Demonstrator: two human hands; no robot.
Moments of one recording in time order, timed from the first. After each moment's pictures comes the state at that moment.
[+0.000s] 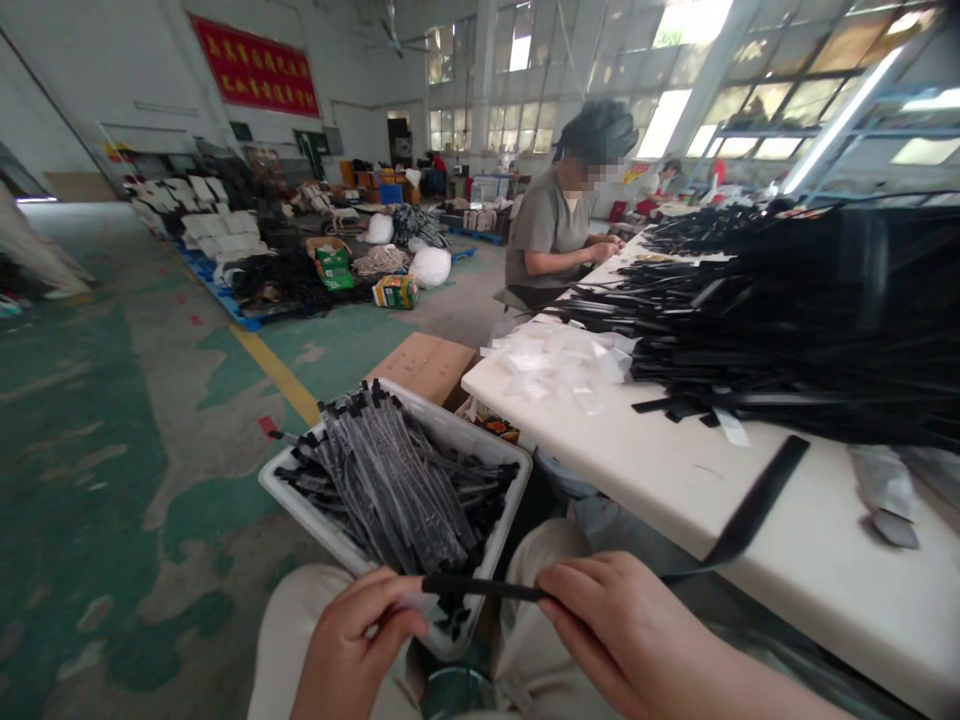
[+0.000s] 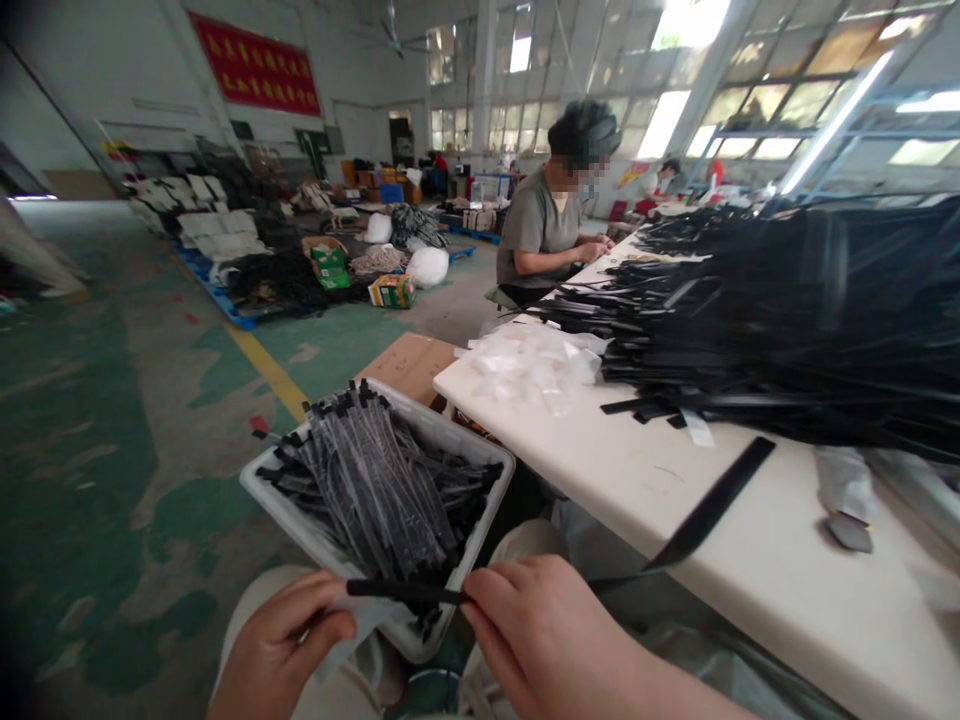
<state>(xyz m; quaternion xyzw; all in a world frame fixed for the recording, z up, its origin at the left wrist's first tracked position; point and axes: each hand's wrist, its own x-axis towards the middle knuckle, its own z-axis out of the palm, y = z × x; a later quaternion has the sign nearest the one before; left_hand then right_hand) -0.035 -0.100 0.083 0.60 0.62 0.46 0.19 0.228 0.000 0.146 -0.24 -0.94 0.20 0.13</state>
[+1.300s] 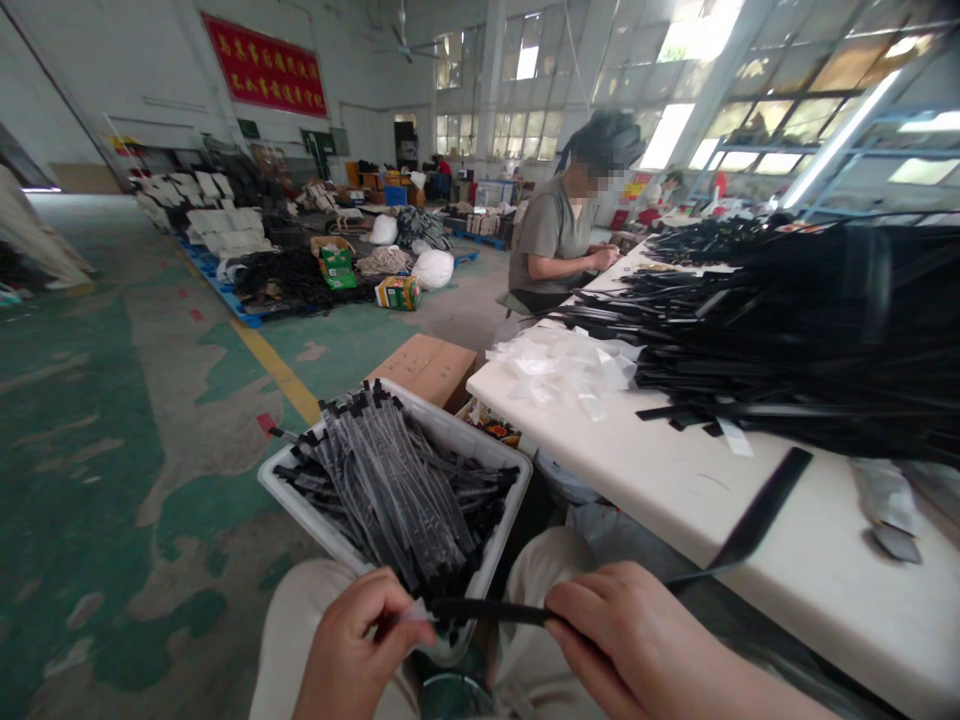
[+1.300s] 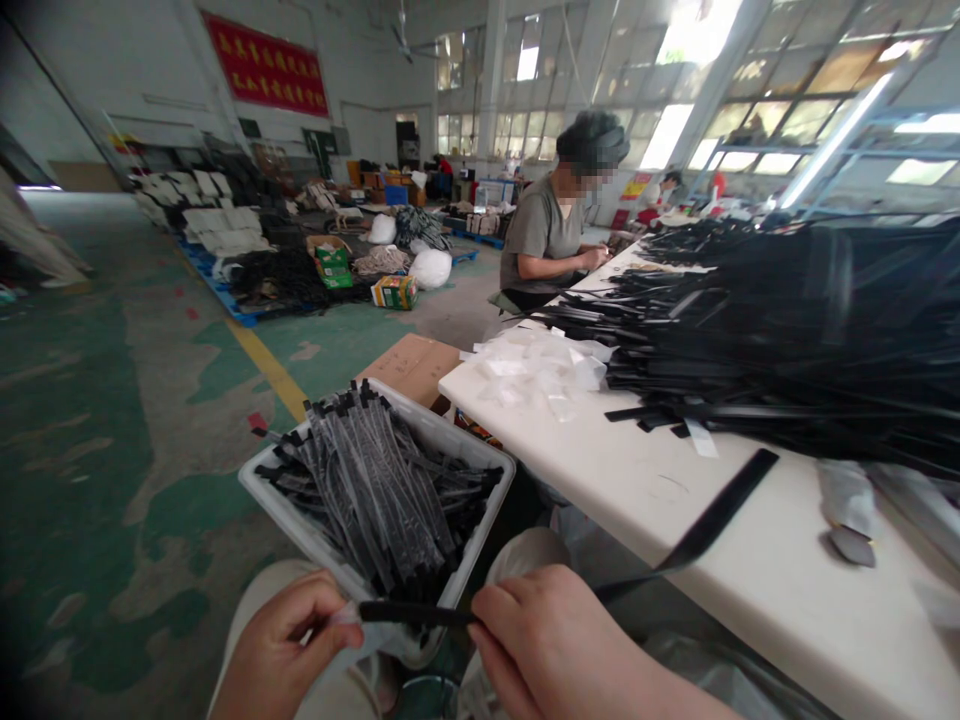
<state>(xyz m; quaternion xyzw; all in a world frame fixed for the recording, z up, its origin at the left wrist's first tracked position) -0.039 -0.108 0.065 0.55 0.67 0.42 0.26 0.225 -0.004 0.150 -0.23 -0.95 0.19 0.07</state>
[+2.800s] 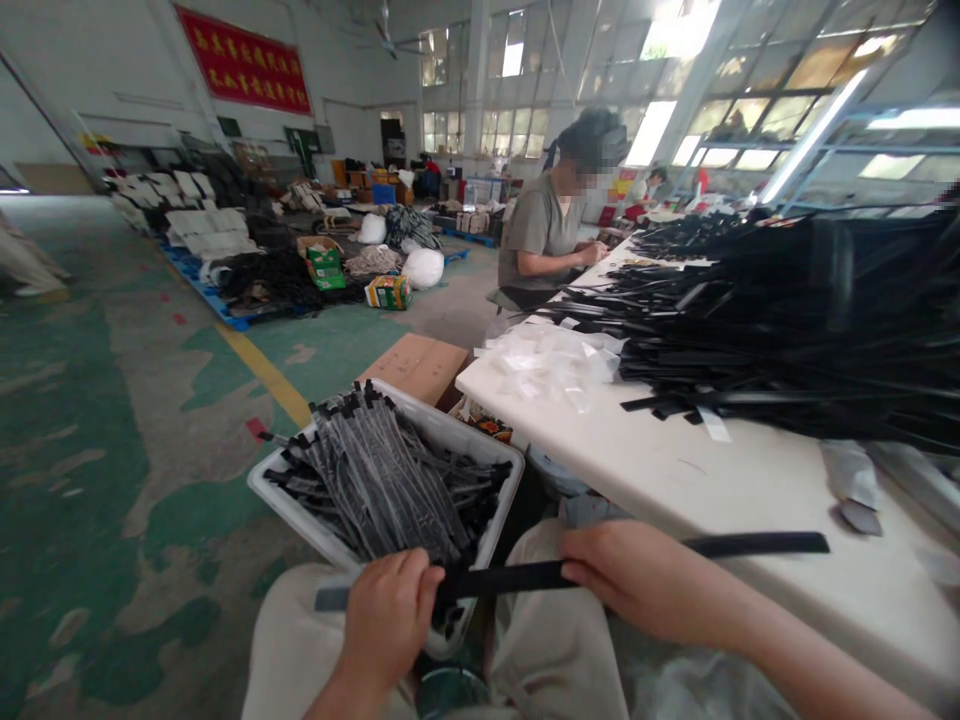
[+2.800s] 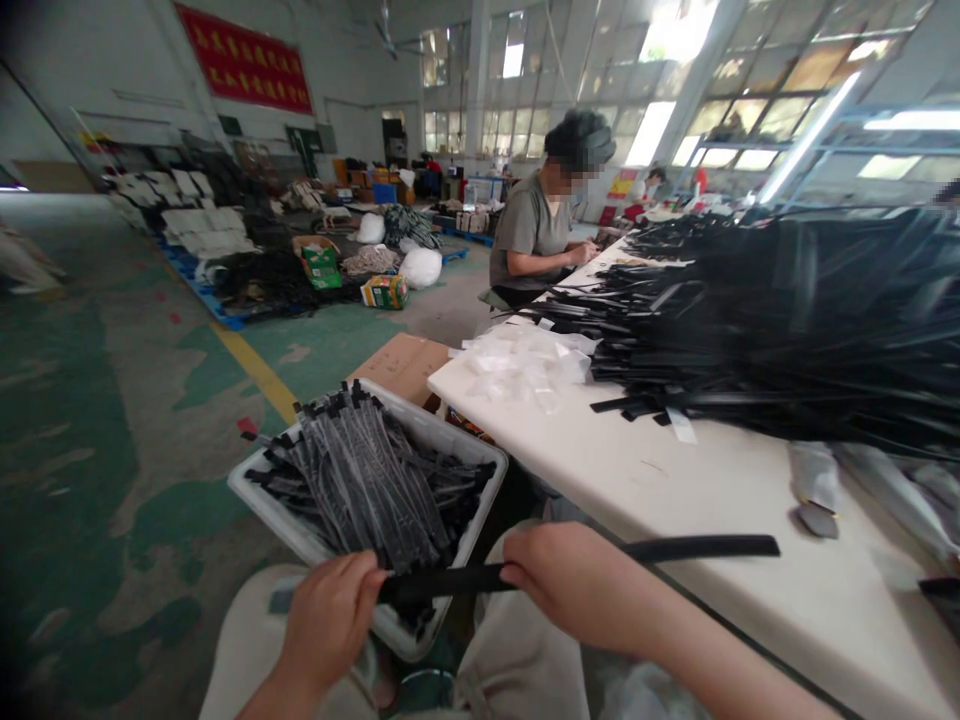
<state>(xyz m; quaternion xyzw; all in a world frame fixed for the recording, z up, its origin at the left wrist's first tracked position) -0.004 -0.070 0.048 0.72 0.64 0.24 -0.11 0.241 0.032 0.149 -0.32 -0.92 0.20 -0.07</state>
